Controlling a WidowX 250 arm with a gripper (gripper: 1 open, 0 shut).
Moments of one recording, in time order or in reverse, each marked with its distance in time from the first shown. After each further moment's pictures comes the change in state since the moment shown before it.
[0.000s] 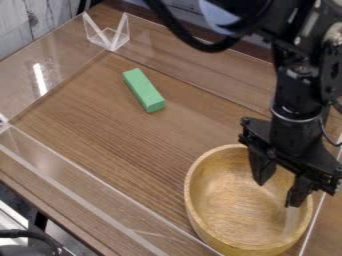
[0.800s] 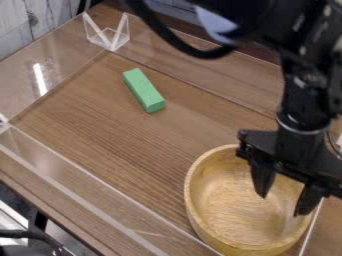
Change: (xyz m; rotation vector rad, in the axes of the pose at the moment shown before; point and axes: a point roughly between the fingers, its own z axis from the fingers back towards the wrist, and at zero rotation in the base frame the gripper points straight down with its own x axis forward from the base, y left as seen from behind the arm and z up) arm -0.011 -0.019 0.003 0.018 -0.013 0.179
